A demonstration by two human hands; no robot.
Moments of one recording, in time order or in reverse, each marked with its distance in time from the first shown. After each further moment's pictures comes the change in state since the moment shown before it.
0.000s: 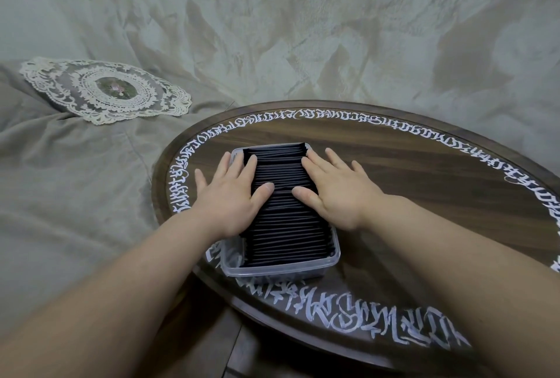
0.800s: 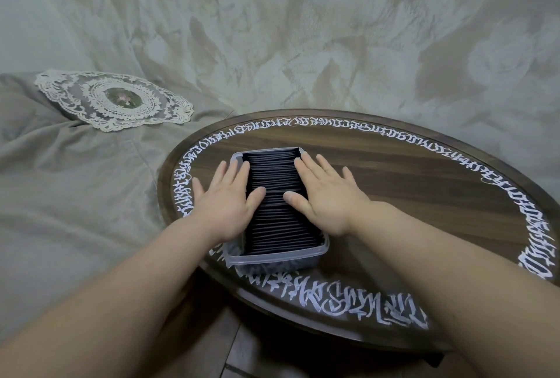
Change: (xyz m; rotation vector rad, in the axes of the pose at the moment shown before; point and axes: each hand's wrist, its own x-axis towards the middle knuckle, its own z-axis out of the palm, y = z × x) left_hand -0.024 0.005 -0.006 -0.046 0.026 -0.042; right_hand -0.025 -0.018 -0.003 0.032 0.044 0.000
